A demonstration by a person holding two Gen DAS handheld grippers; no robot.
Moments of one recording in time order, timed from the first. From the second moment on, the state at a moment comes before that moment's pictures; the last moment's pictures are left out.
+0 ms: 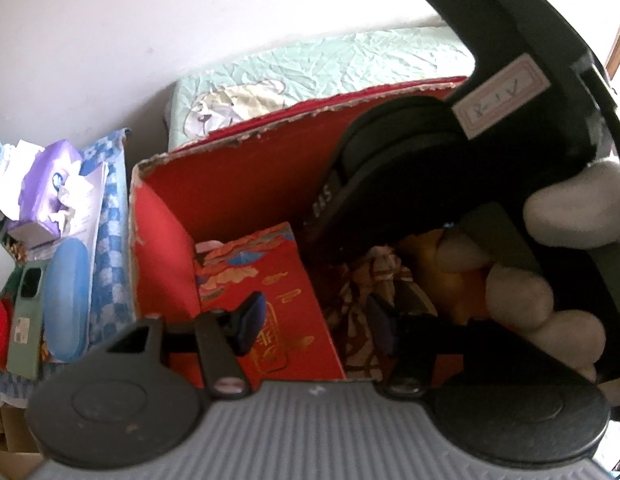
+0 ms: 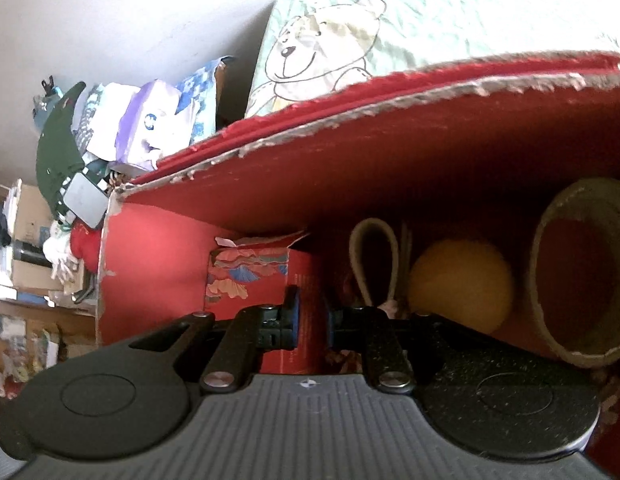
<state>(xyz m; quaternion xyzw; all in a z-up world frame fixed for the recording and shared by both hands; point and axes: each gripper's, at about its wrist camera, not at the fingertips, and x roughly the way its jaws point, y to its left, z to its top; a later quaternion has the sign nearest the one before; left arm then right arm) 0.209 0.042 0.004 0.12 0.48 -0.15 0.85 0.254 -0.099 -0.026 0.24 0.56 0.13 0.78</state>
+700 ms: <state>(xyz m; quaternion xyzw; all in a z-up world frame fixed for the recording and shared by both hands) 0.219 0.038 0.000 0.11 0.48 -0.14 0.86 0.243 -0.104 -0.005 0.18 0.53 0.11 0.82</state>
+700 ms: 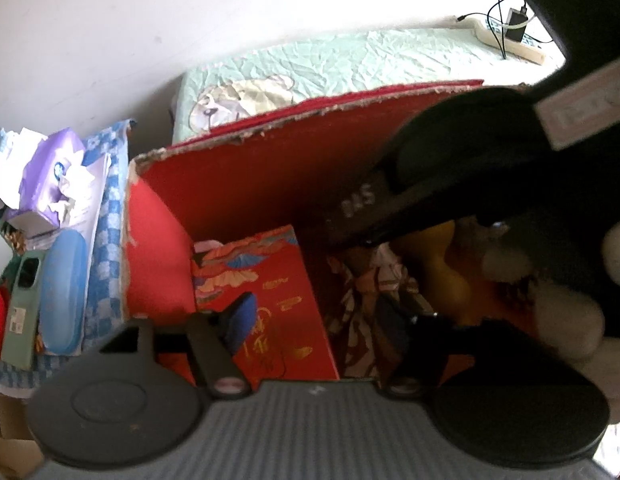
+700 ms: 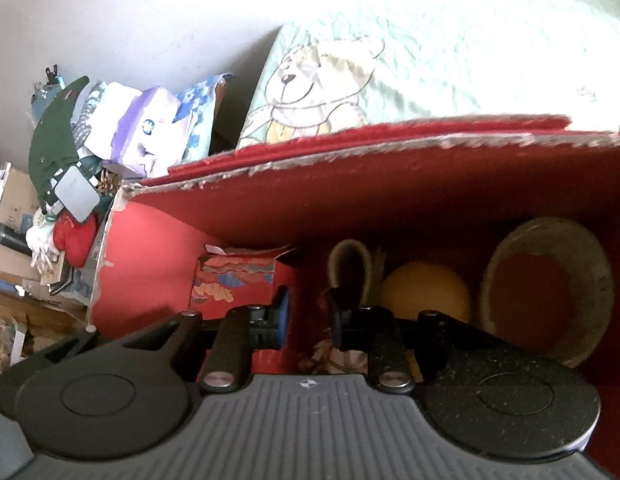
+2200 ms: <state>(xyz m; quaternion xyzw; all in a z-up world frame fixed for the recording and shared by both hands) 0.245 0.024 -0.004 0.13 0.48 -0.09 0.86 0.198 -0.136 0.000 0.20 0.44 0.02 0.88</state>
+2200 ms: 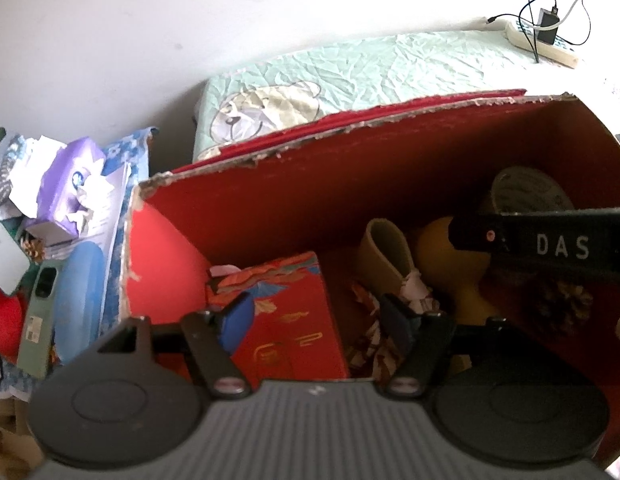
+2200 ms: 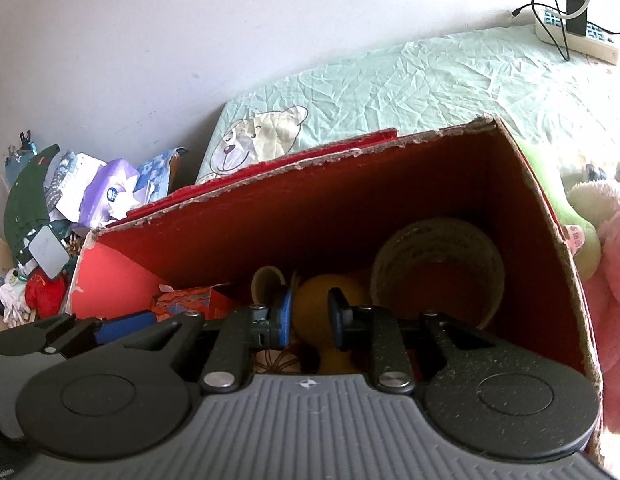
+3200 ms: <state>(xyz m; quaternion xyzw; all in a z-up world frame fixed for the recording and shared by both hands) 0.131 0.019 0.072 0.05 0.46 0.00 0.89 0.106 -0.146 0.071 0.12 0.41 0.06 0.90</state>
